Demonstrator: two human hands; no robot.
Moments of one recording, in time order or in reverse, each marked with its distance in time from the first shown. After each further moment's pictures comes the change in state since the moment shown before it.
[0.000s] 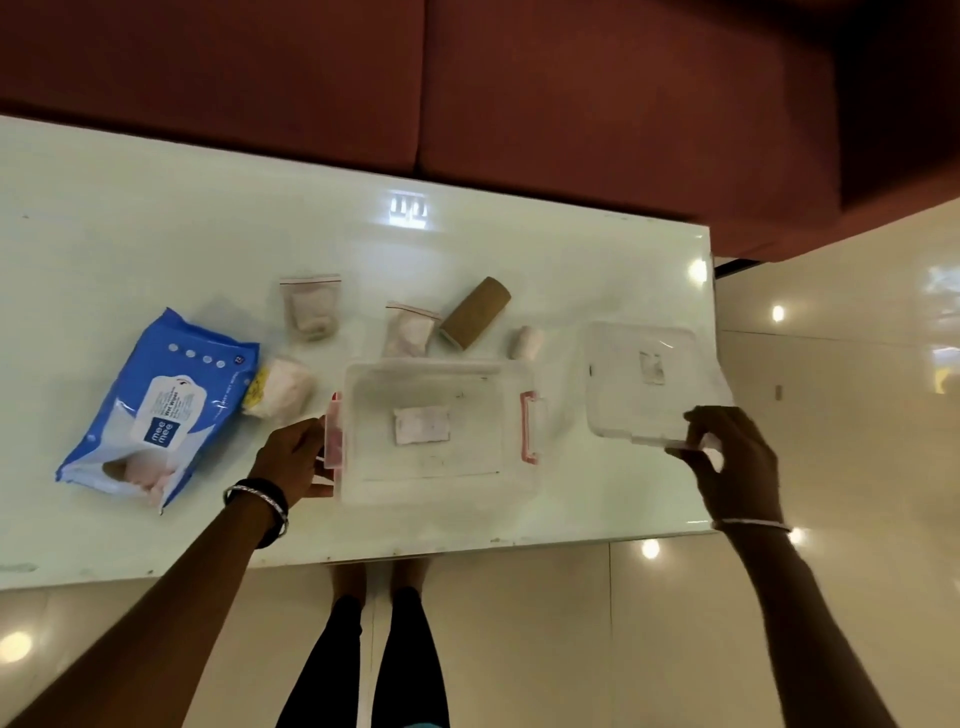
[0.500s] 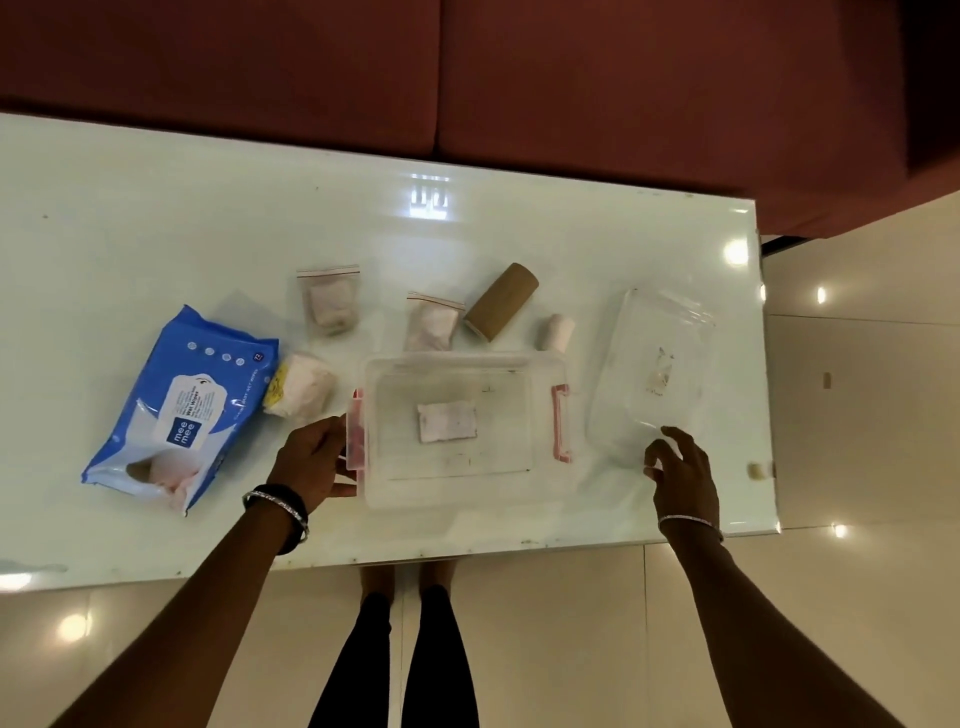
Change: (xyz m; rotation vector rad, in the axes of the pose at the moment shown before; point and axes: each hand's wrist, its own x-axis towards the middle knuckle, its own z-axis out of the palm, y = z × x) left_hand 0.002 -0.003 -0.003 0.024 0.009 0.021; right_hand -0.028 0.040 0.132 -0.222 -0.214 0.247
